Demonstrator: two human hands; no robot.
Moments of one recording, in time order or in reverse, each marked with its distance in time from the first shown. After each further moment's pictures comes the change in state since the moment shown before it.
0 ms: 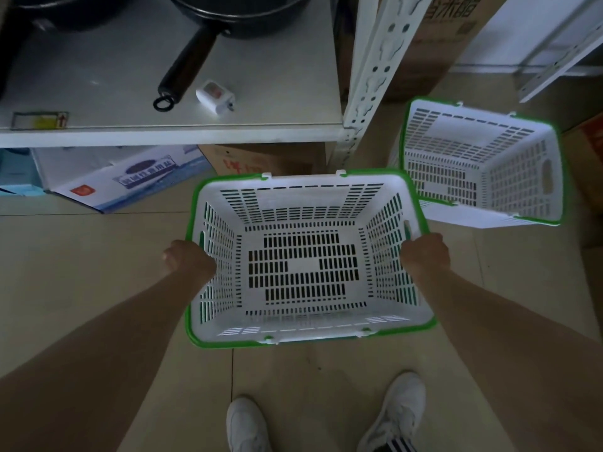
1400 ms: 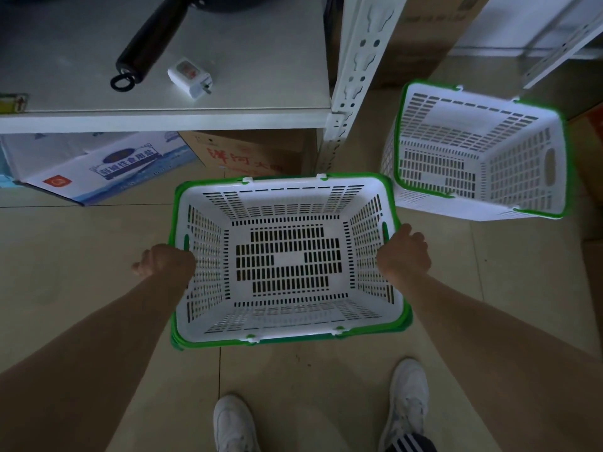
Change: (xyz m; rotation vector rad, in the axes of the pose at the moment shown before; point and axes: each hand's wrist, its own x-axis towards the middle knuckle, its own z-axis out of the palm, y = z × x) left_hand 0.008 0.004 0.022 -0.123 0.045 -0.202; right_hand 0.006 0.009 0.026 -0.320 0.002 -0.259
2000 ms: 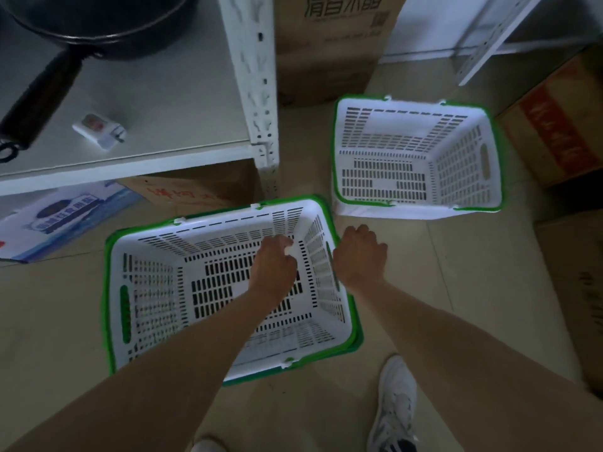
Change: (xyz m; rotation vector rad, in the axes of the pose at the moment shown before) left_hand -0.173 0.152 0.084 -0.239 -0.271 0.853; right_hand 0.036 0.025 -0.030 -0.119 0.086 -0.264
